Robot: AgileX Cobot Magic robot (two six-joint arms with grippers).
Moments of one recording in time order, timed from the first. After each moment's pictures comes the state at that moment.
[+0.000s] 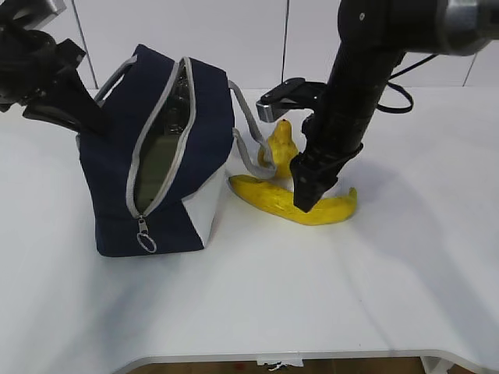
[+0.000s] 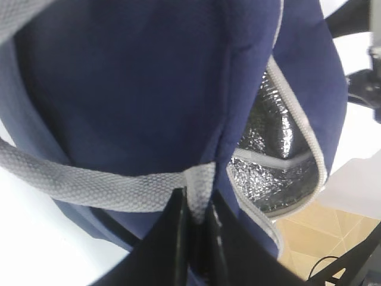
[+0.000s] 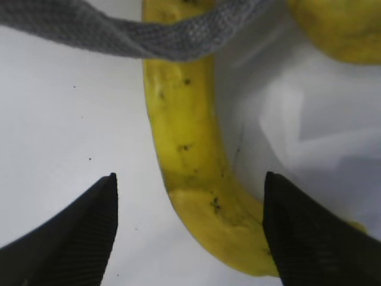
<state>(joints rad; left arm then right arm) -0.11 1.75 -1.44 -0.68 1.17 0.40 0.36 2.12 -1.74 0.17 1.19 -0.64</state>
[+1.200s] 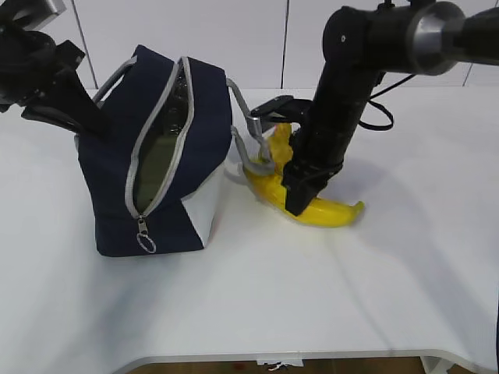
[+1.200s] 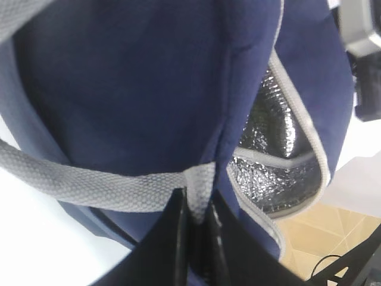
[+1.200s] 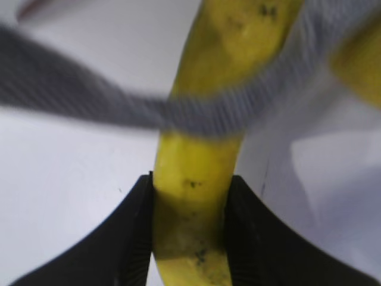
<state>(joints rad) -0.11 1.75 -1.44 -0.68 1.17 0.40 0.36 2.20 -1.82 0.24 1.22 -0.65</state>
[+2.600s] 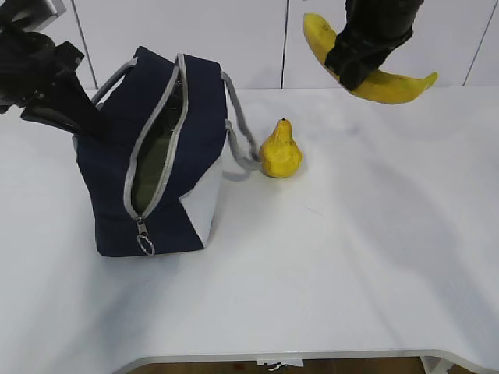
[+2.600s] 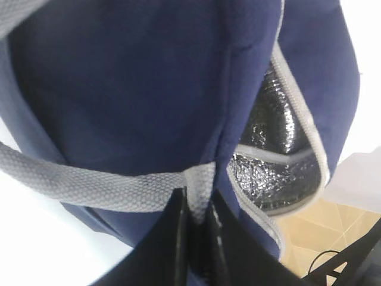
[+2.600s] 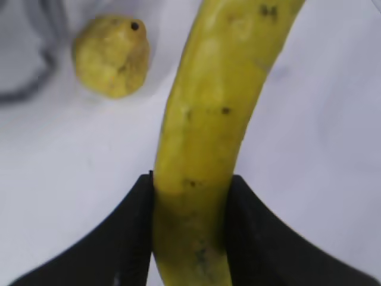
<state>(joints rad) -0.11 1.75 -1.44 -0.67 1.18 0.40 0.36 1.98 -1.99 -0.15 1.25 -0.33</state>
